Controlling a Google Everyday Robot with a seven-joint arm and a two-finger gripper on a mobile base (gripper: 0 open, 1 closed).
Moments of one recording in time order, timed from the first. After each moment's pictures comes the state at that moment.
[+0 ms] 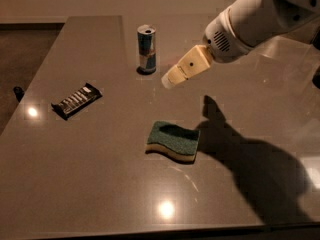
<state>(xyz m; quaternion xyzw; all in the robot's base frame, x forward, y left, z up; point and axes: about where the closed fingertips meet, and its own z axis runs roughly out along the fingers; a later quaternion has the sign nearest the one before) 0.541 -0.088 0.954 -0.36 0.87 0.15 0.30</state>
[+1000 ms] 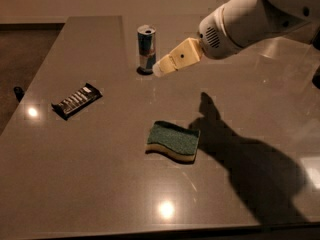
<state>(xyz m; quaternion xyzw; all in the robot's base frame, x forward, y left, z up) 0.562 -0.073 0.964 -0.31 0.87 0.16 0.35</state>
